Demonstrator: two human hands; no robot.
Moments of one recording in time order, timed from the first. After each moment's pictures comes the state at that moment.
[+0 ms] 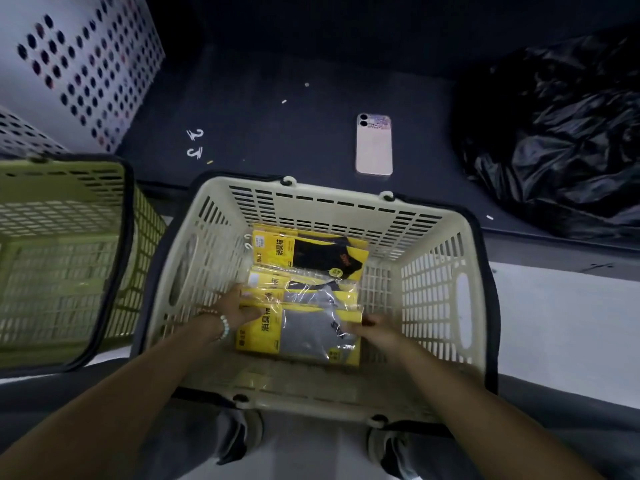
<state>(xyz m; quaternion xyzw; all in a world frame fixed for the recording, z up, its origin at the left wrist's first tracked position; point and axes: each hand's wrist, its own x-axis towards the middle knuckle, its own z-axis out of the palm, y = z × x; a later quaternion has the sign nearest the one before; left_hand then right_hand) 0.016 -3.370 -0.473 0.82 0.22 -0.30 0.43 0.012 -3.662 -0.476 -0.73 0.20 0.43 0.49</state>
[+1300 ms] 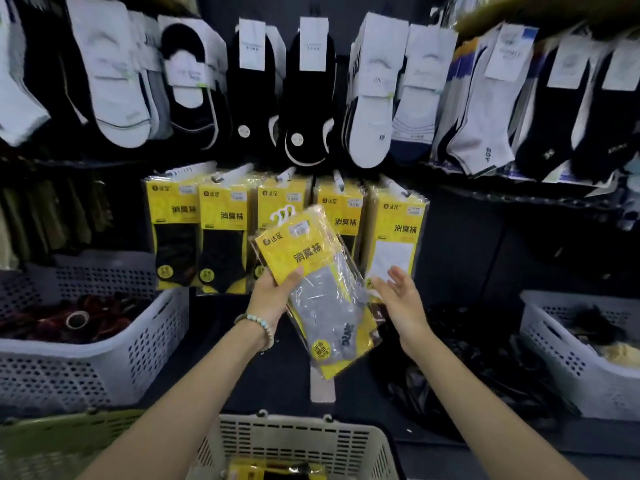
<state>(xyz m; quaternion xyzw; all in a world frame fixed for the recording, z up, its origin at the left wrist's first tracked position) 0.115 -3.494 -0.014 0.61 -0.01 0.09 0.79 0.121 -3.698 -0.026 -0.70 0.01 -0.13 0.70</state>
